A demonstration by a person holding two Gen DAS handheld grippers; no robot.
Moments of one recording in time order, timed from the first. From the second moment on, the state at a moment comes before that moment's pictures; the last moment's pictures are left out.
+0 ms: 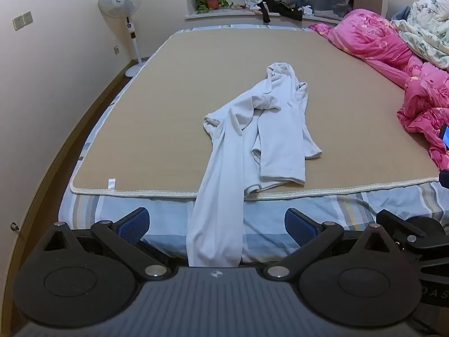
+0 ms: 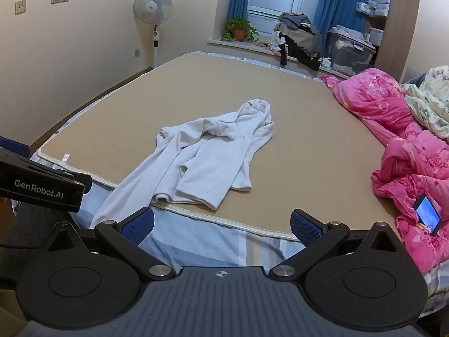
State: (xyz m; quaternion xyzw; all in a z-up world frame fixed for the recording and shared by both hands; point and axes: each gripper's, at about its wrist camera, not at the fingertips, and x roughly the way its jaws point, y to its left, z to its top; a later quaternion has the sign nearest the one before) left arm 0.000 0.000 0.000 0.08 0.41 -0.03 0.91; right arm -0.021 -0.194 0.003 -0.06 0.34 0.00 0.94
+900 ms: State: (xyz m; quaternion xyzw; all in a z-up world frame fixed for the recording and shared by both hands) left arm 0.002 0.001 -0.004 0.08 0.41 -0.03 0.91; right arm -0.017 -0.195 0.001 -0.05 0.34 0.00 0.94
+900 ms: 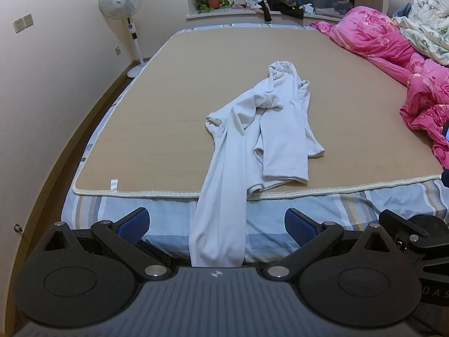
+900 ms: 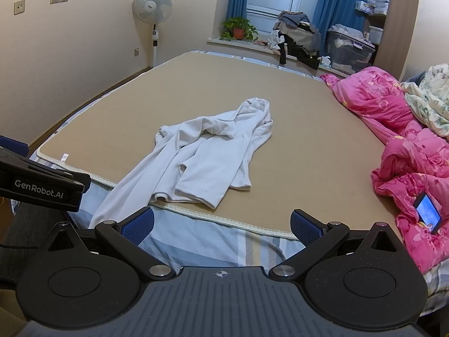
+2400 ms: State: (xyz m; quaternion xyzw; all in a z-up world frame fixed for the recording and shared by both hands) left arm 0.003 0.000 -0.008 0.09 0.41 -0.03 0.91; right arm -0.015 -0.195 -0.010 -0.05 0.35 0.00 0.93
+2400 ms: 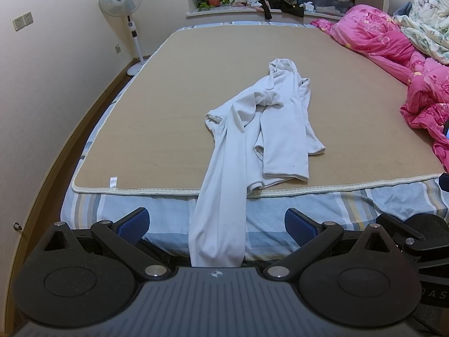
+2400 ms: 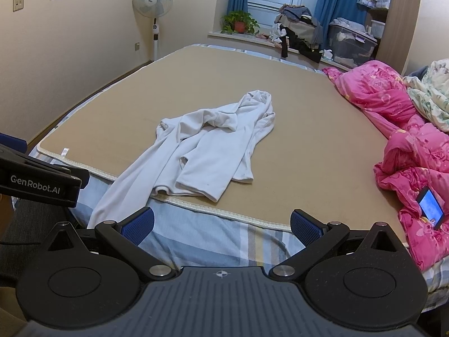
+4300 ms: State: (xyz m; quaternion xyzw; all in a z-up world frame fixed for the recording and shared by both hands) left arm 0.473 -0.004 -0.132 0.05 0.46 -0.12 0.88; right arm 0.635 -0.337 -0.180 0.15 0.41 -0.15 0.89
